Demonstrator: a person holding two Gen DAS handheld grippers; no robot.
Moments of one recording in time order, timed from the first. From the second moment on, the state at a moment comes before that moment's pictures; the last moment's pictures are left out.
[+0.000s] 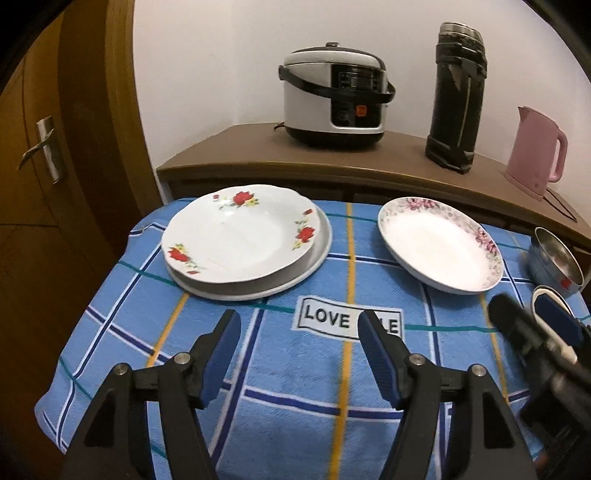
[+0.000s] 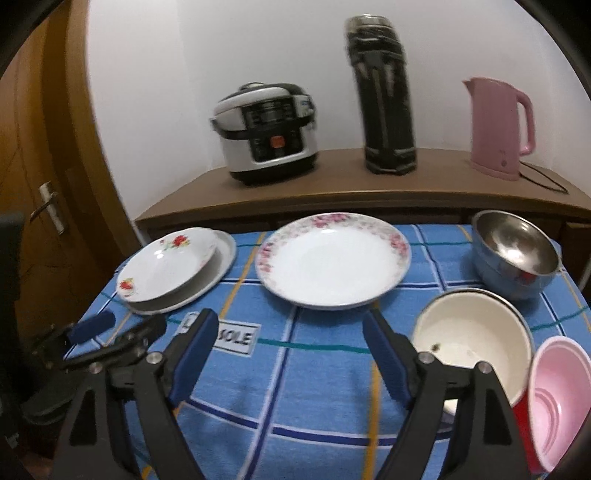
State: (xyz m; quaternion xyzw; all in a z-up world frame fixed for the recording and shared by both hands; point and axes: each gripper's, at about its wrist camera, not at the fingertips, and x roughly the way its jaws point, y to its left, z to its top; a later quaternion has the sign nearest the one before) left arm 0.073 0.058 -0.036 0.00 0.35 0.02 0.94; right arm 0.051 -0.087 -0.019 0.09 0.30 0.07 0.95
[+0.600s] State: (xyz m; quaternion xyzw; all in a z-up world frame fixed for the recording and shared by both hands) left arm 0.140 0.026 -0.023 -0.03 0.34 0.00 0.94; right arm 0.107 -0.166 -0.009 0.19 0.30 -0.08 0.93
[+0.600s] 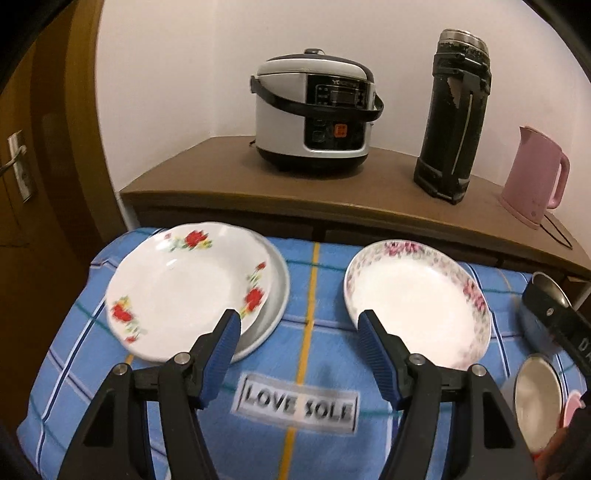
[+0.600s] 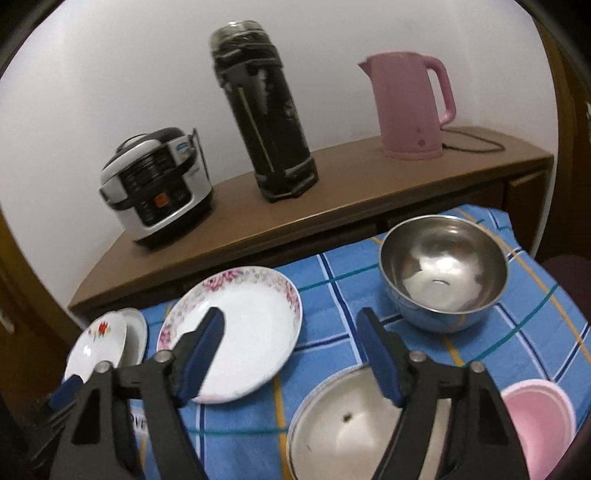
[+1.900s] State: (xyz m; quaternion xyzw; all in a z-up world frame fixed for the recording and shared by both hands) left arm 0.248 -0.012 -0.076 -0.04 0.43 -0.03 0.90; right arm 0.209 -0.165 -0.074 0.18 0.42 -0.12 0.88
